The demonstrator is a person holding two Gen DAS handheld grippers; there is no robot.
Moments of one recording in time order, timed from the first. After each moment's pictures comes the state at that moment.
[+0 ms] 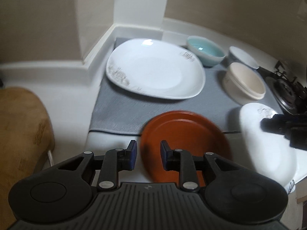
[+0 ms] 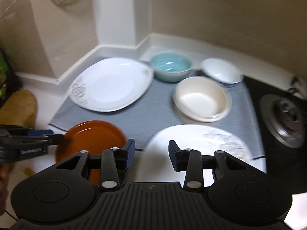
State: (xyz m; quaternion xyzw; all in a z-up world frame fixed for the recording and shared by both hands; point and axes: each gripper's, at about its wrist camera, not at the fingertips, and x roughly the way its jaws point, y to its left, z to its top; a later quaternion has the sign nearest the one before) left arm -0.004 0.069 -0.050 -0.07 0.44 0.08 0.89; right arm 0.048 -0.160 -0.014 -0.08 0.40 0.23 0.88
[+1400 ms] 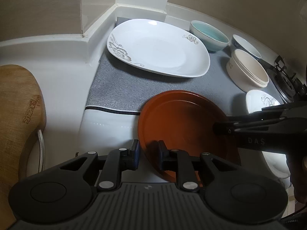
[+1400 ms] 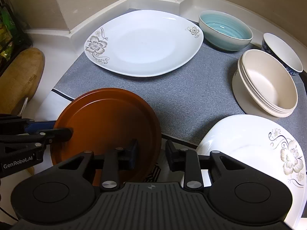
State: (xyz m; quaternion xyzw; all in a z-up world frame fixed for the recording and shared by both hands) left arm -0.009 0.070 -0.073 -0.10 0.46 0.05 0.88; right arm 0.085 -0.096 -0.087 -0.14 0.49 0.29 0.81
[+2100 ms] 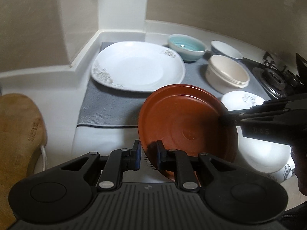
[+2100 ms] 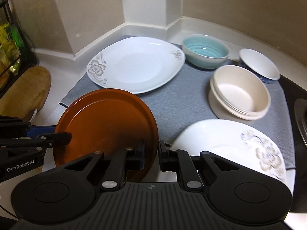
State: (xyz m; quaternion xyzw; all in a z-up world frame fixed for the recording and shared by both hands) left arm -0.026 0.024 -0.041 -0.05 0.42 0.04 0.91; right arm 0.062 -0.144 -0.053 -0.11 0.43 0.29 0.85
